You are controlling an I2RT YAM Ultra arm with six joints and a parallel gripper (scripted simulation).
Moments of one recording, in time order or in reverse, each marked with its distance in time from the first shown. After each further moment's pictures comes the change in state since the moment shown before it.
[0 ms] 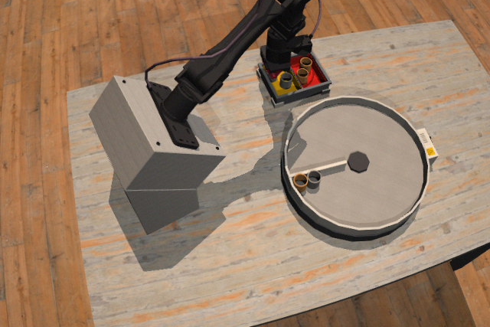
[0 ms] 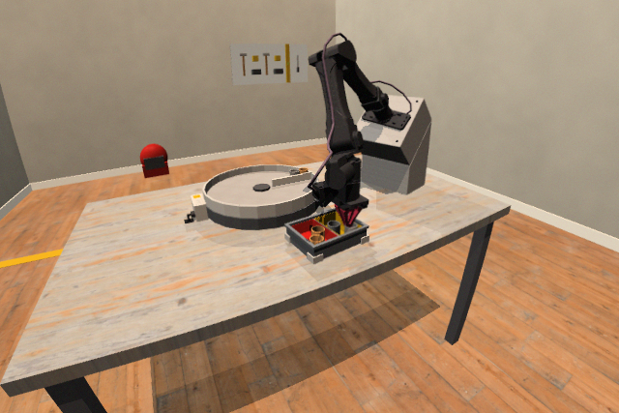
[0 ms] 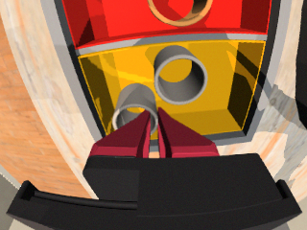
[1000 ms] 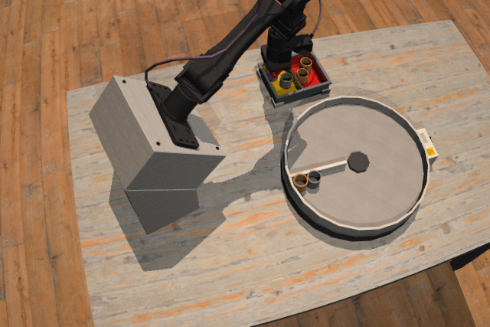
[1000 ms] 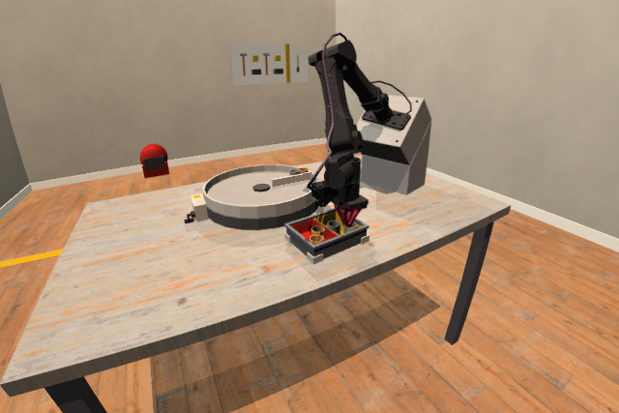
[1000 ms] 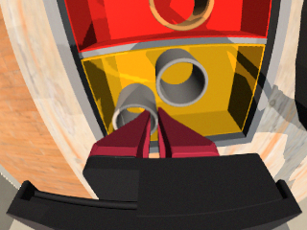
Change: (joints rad) arm 0.000 0.000 0.010 -0.007 0.000 0.000
